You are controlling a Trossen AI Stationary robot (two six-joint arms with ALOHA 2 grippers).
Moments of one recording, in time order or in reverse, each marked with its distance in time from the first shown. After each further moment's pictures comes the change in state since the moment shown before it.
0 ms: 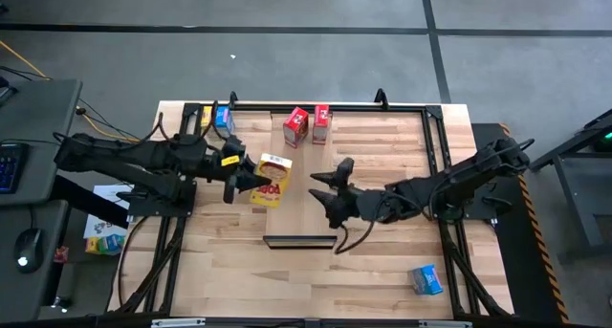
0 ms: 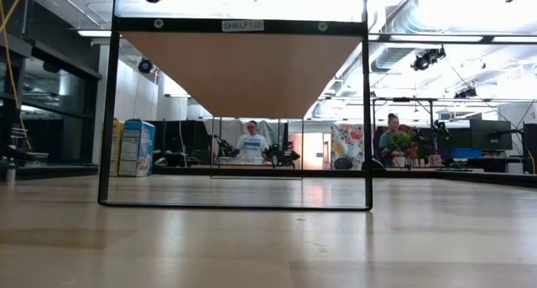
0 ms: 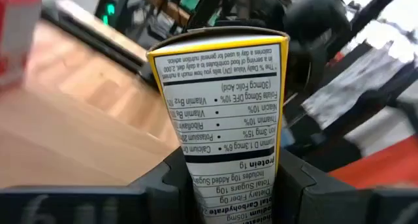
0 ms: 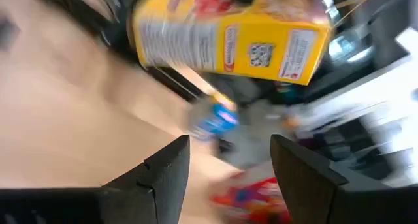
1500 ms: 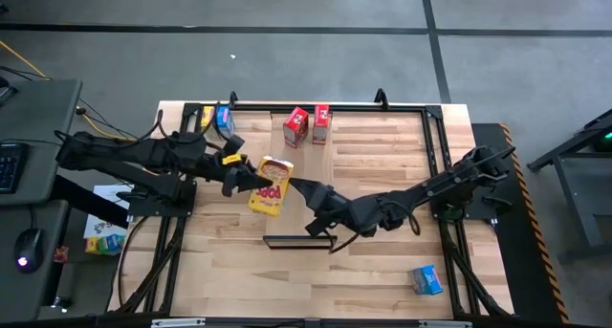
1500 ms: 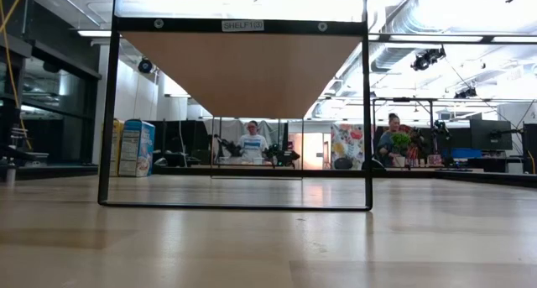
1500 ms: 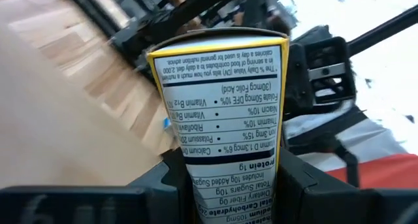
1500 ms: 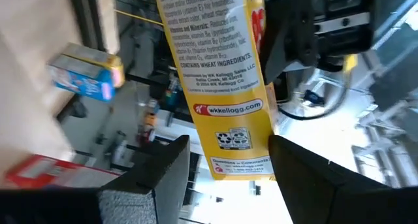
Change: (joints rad) left arm -0.012 0.045 0.082 -0.026 0.051 -0.313; right arm 0.027 0.197 0.137 0.415 0.134 -1.184
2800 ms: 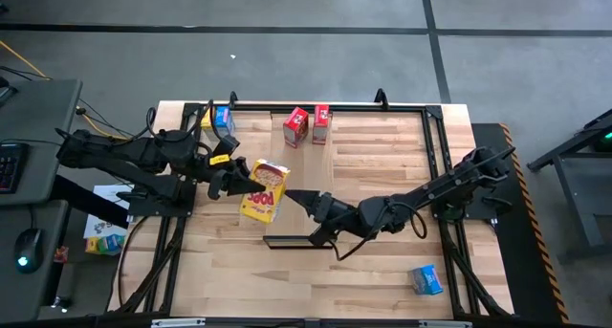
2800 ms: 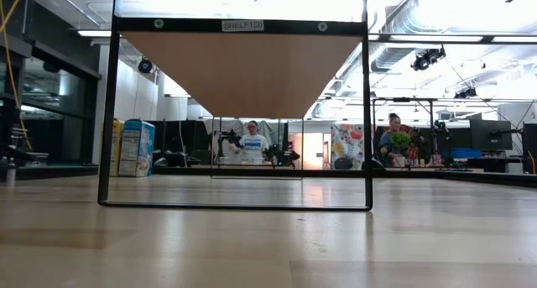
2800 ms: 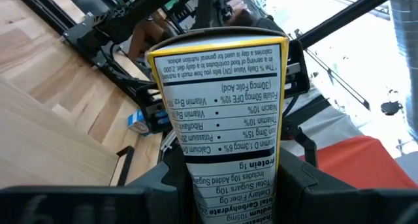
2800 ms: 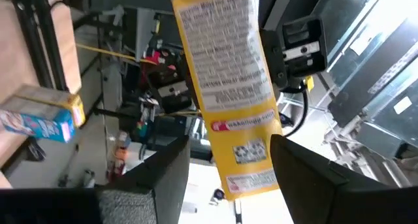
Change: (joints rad) left arm -0.052 -0.017 0.055 0.015 0.043 -0.005; right arm 0.033 0.001 0.001 0.140 -0.135 -0.074
